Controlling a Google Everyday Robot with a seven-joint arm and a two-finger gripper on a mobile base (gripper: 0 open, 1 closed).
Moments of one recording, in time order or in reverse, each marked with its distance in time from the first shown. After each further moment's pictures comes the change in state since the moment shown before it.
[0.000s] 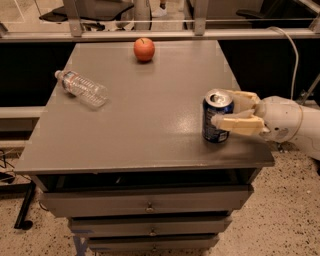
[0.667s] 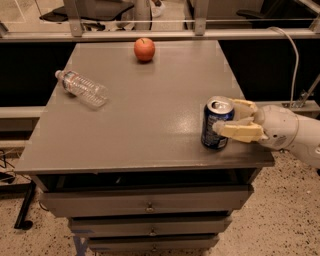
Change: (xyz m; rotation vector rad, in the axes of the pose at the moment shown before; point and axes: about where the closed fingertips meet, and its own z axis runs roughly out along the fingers) arm 0.023 0.002 -0.008 -0.022 -0.031 0.063
